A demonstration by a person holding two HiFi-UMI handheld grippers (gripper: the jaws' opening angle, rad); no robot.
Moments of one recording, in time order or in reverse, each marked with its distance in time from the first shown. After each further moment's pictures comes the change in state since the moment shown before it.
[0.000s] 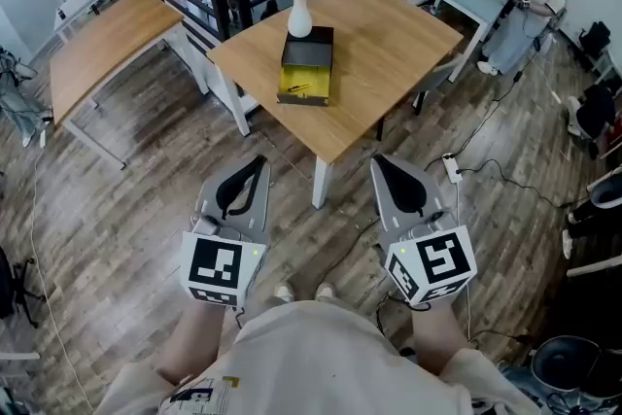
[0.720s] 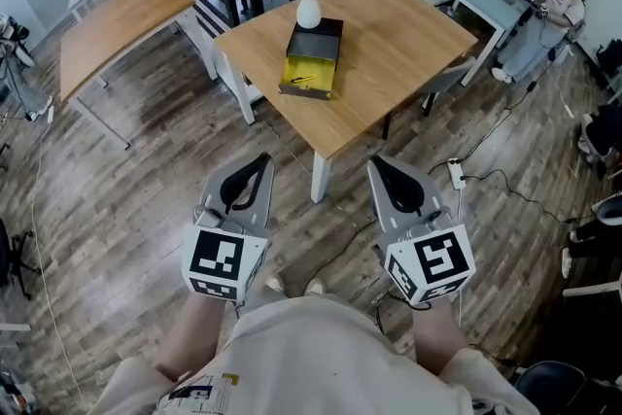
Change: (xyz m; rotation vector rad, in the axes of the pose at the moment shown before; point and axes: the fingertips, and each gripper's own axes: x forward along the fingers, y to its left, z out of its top) left arm 0.030 -0.035 -0.021 -0.042 0.065 0.041; right arm 0.002 -0.031 -0.029 -0.018 0.032 0.111
